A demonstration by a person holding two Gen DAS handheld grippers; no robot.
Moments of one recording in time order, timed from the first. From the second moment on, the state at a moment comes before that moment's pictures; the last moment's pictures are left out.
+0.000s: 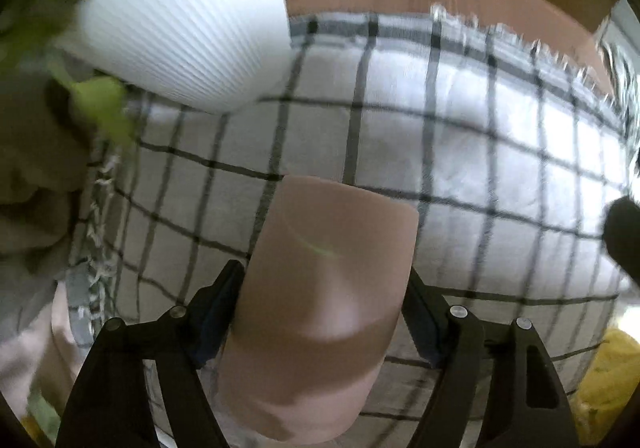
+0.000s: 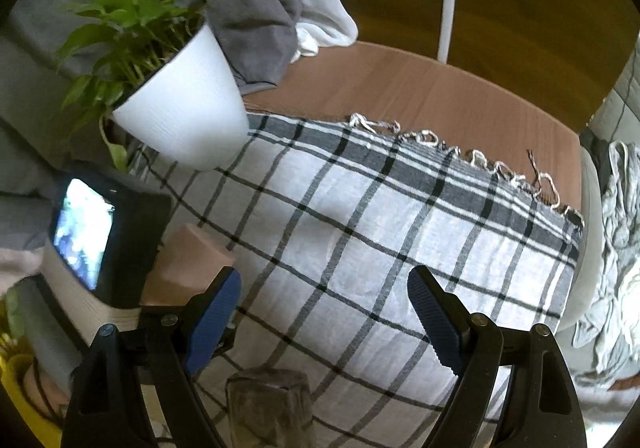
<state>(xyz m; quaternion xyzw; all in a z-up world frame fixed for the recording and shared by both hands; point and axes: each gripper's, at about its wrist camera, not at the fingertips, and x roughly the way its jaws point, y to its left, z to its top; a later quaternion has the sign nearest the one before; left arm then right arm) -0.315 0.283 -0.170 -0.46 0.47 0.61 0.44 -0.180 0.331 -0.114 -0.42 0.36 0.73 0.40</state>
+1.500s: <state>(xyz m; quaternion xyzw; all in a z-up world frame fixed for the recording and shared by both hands) -0.157 0.072 -0.194 -0.65 -0.07 0.75 0.10 -0.080 0.254 -0.124 -0.53 0.12 0.83 0.13</state>
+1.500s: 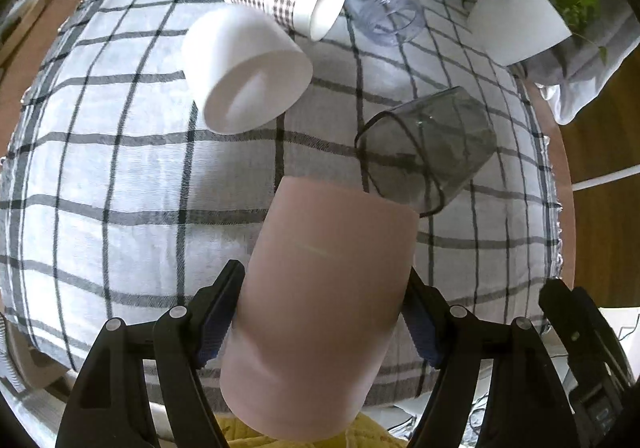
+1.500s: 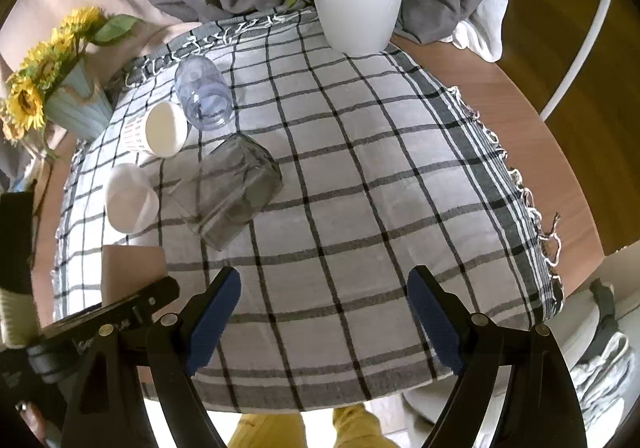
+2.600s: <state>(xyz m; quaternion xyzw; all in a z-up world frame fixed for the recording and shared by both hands) -0.111 -0.008 -0.100 -0.52 -0.03 0.85 -0.02 -0.099 0.200 -0.093 -0.51 0.14 0.85 -0.03</state>
